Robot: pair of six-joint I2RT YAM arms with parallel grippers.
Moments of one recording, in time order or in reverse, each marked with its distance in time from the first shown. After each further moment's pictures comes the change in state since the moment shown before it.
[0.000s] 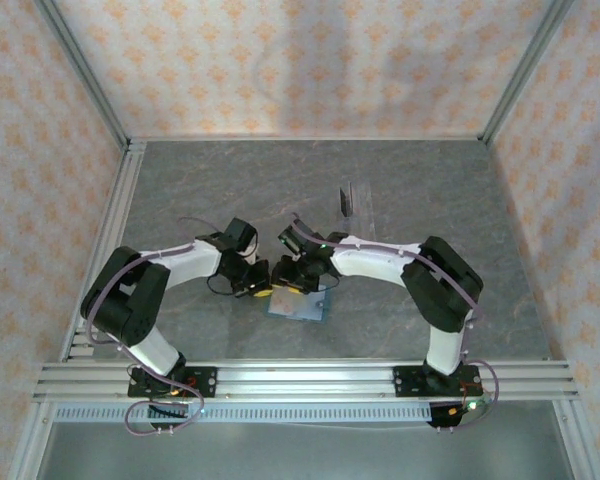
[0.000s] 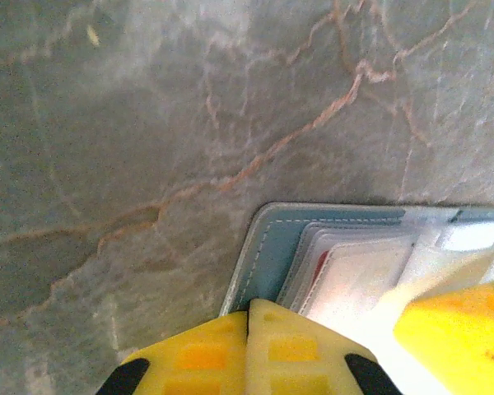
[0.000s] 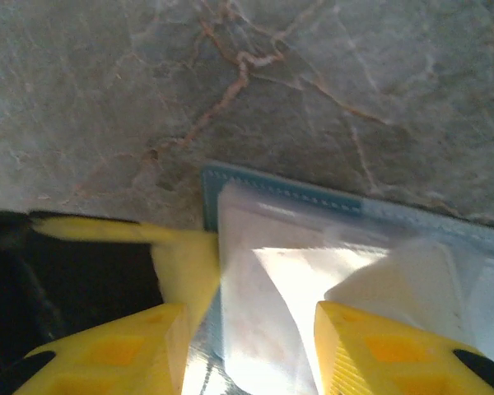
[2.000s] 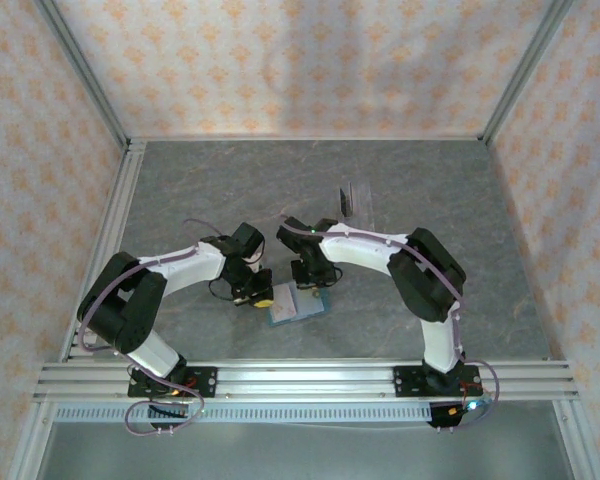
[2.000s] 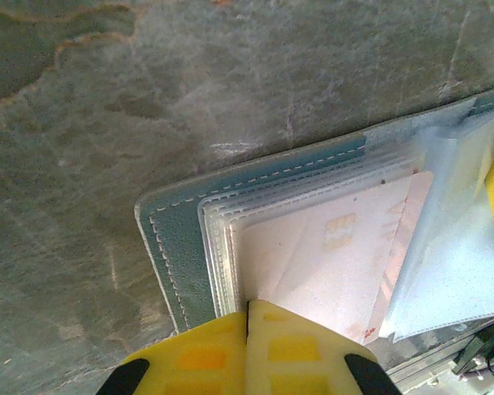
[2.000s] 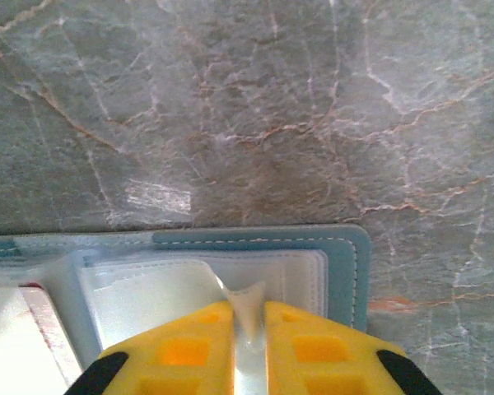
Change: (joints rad) left arm -0.076 -0.027 0.035 -0.150 -0.026 -0.023; right arm -0.021 0.113 0.173 -0.428 0.238 -0.349
